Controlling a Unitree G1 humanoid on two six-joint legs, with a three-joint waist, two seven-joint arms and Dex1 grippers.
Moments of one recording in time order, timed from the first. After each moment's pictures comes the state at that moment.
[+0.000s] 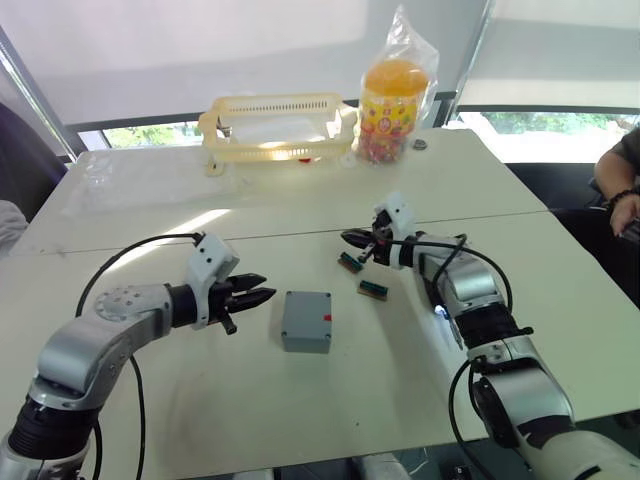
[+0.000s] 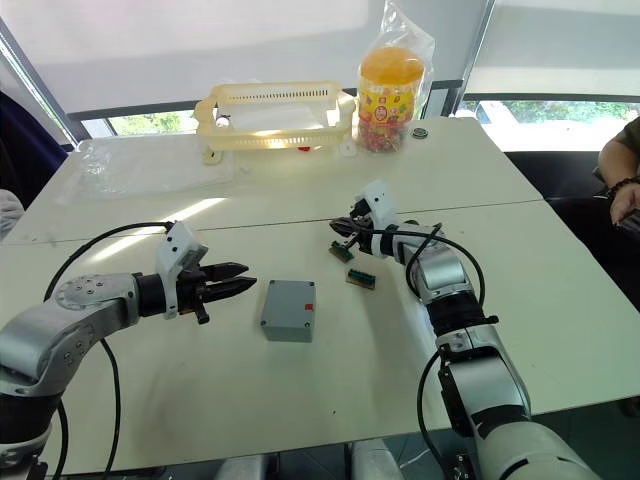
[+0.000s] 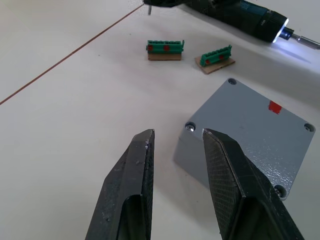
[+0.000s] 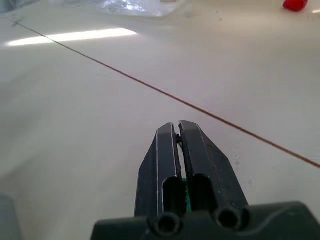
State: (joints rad) left arm -0.32 0.76 0.06 -0.44 -0.60 0.85 -0.74; right arm -0.80 -0.36 0.07 0.33 0.20 0.44 0.80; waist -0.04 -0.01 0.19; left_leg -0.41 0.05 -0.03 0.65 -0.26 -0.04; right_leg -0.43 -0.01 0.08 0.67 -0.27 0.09
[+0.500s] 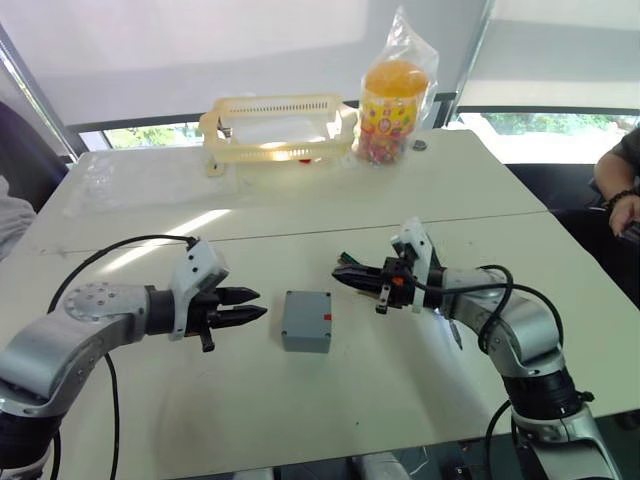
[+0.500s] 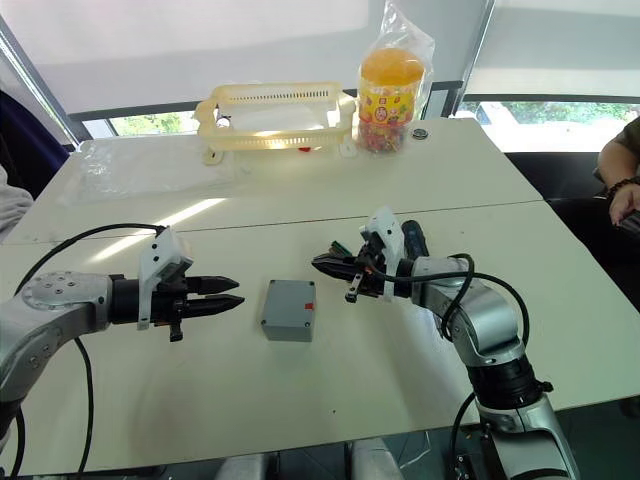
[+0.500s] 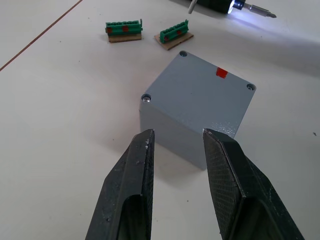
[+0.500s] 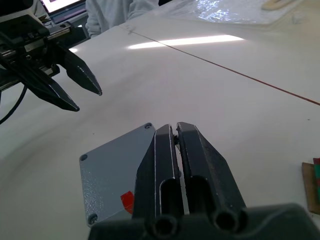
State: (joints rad) left arm -0.28 0.90 0.09 -0.49 -0.66 0.85 -0.89; right arm -0.50 -0.46 0.08 -0.28 0.44 0.73 0.87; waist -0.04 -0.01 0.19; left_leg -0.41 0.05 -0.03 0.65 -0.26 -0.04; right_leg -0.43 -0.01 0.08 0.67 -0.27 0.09
